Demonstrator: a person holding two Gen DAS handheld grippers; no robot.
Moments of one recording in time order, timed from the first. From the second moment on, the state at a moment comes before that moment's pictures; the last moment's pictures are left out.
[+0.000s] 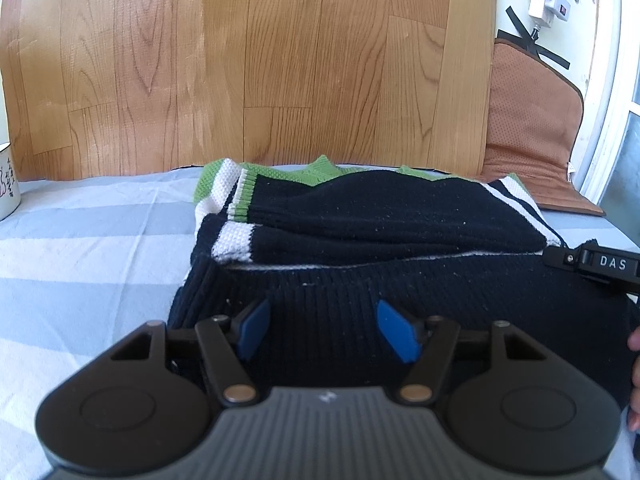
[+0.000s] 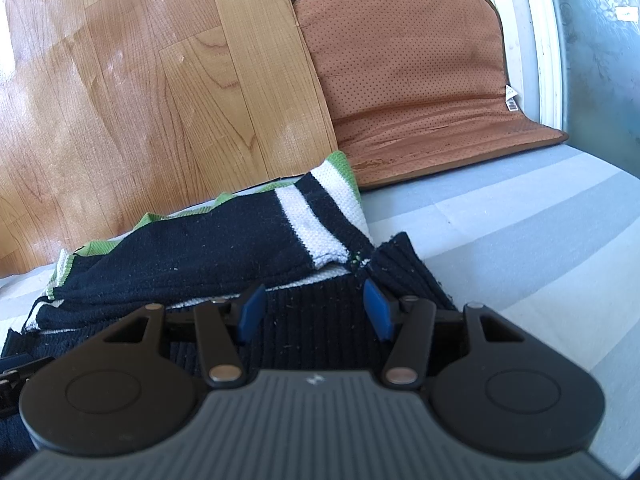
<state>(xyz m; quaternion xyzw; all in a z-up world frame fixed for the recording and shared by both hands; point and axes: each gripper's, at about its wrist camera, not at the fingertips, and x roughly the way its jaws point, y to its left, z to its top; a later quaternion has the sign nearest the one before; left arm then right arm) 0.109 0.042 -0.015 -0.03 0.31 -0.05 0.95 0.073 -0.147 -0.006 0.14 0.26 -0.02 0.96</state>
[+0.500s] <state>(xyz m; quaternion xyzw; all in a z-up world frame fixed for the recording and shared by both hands) 0.109 0.042 -0.016 -0.03 0.32 -0.05 0.95 0.073 -0.147 -0.005 0.13 0.26 -0.02 0.96</state>
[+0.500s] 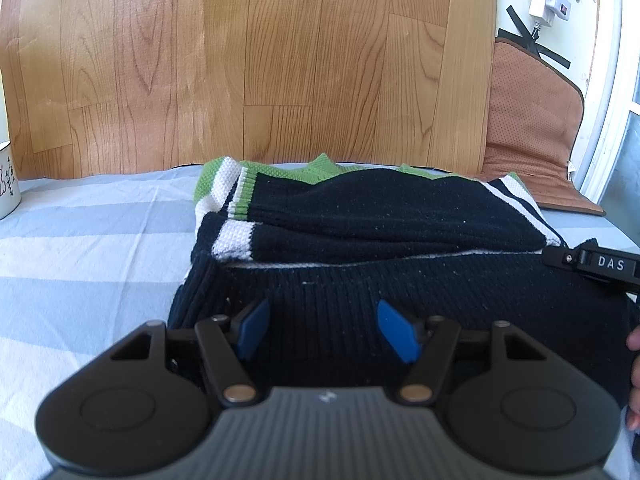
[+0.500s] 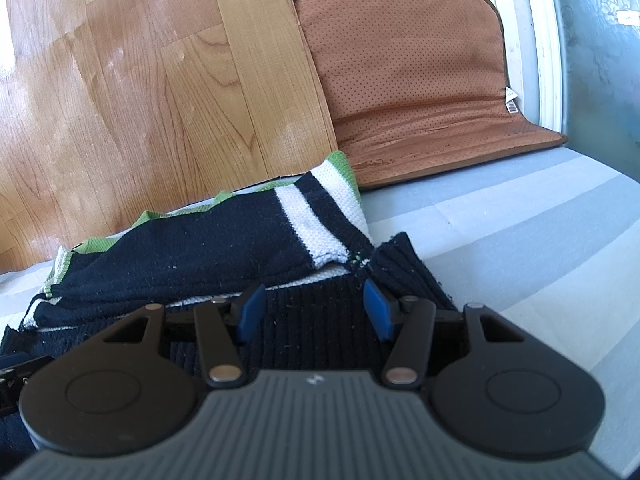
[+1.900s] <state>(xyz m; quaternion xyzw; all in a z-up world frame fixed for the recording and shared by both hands) 0.107 0.053 -0.010 -0.05 0.31 -0.03 0.95 0.059 -0.136 0.021 0.08 0.28 -0.01 0.96</state>
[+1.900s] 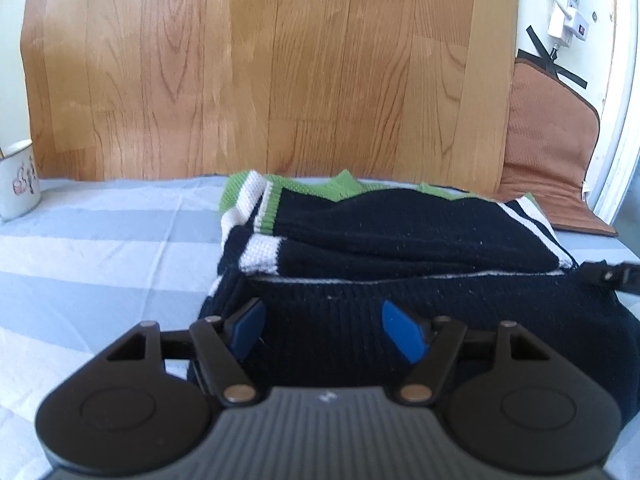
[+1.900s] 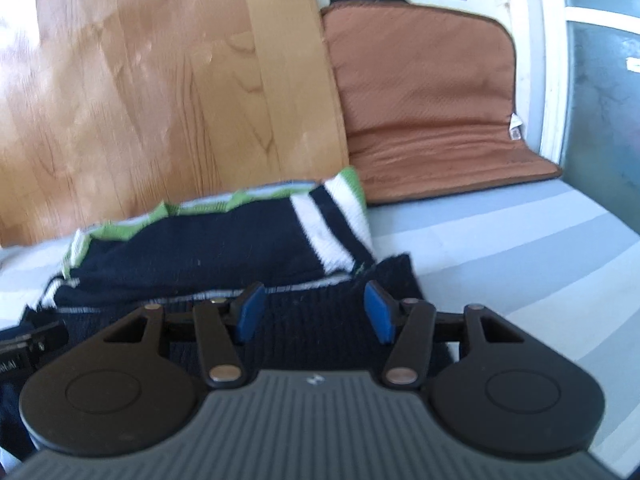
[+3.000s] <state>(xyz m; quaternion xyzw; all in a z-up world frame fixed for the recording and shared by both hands) 0.106 0.056 -0.010 -0.07 0.31 -0.03 0.95 0.095 -0.127 0.073 0.04 0.21 0.02 0.98</state>
